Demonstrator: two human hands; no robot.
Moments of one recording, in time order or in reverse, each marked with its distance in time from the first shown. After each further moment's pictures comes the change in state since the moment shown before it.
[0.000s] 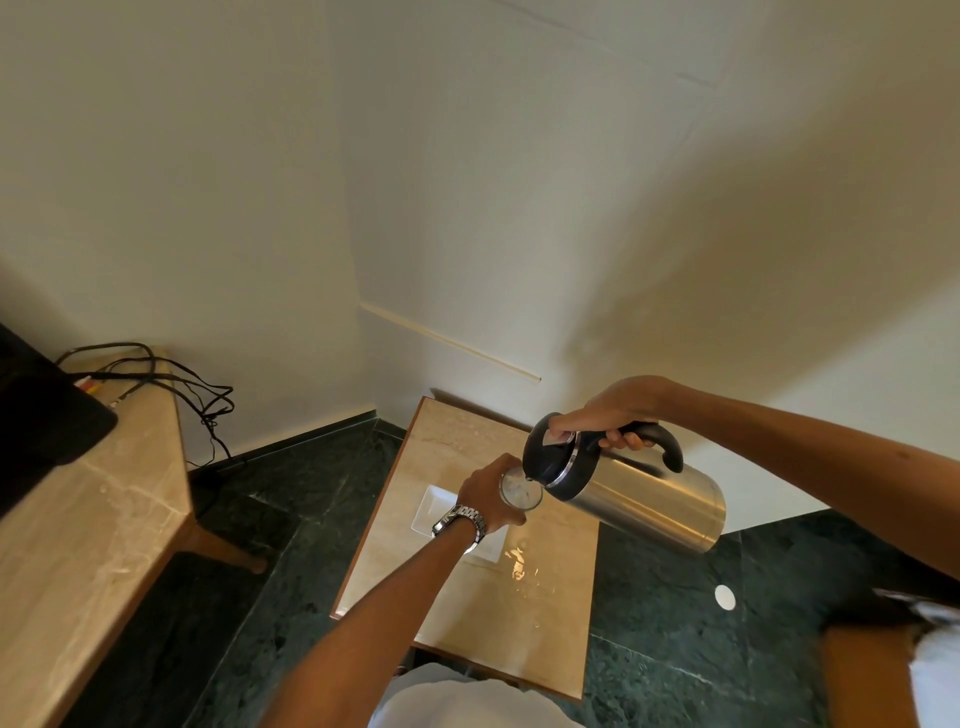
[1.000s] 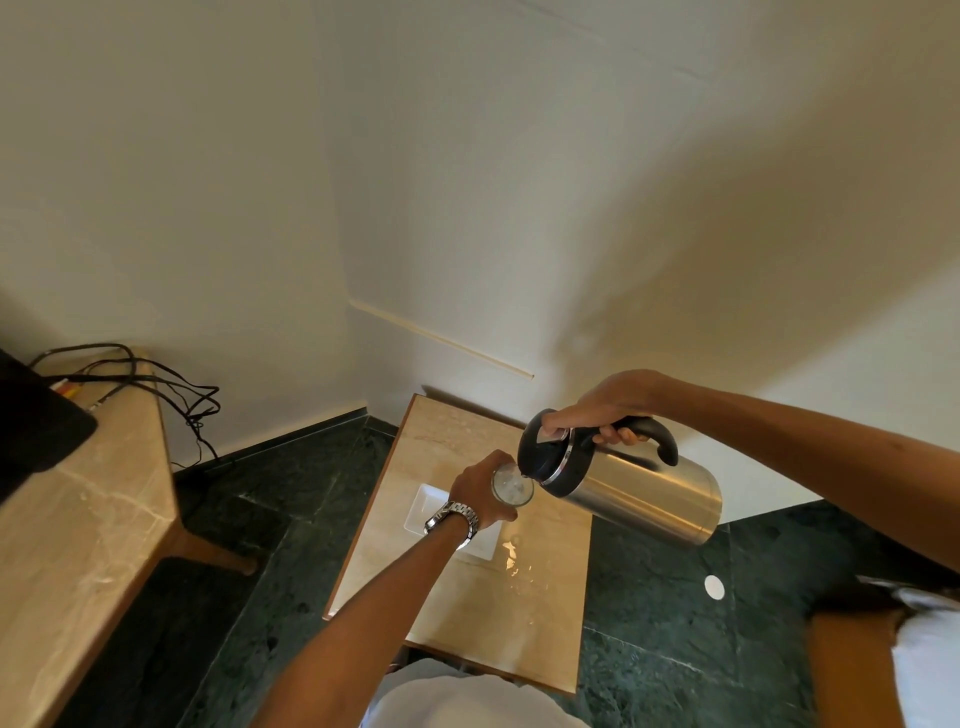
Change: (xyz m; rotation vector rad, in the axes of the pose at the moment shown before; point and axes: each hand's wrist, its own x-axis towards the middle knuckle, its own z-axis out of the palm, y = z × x) left_hand 0.012 -0.003 -0.004 0.030 -0.014 -0.005; right_hand 0.009 0.031 -0.009 0.290 0.139 -0.357
